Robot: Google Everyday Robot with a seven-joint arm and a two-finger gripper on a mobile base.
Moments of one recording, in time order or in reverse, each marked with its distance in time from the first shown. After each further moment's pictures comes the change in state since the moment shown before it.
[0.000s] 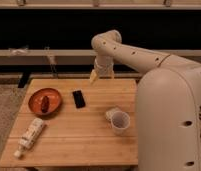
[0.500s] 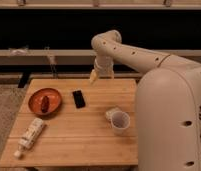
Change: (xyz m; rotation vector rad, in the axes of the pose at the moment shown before) arm 0.001 0.001 0.003 0.000 0.002 0.010
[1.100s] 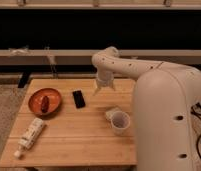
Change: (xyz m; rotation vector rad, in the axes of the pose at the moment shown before) arm 0.046 -0.011 0.085 0.039 0.087 0.127
